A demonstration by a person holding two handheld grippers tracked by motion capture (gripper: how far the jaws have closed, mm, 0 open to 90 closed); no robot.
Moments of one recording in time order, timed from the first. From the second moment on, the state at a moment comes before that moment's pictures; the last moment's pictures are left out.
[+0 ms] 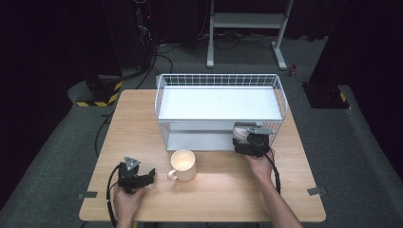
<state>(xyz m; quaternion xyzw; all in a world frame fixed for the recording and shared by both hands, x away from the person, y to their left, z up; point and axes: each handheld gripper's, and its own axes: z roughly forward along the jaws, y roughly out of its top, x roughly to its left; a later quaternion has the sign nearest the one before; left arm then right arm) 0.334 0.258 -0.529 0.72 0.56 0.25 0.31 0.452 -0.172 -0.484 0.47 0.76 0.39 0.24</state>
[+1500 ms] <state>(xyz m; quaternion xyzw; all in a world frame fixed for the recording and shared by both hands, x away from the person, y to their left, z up) 0.334 0.258 -0.529 0.72 0.56 0.25 0.31 0.451 -0.172 -0.503 0.50 0.75 0.36 0.25</state>
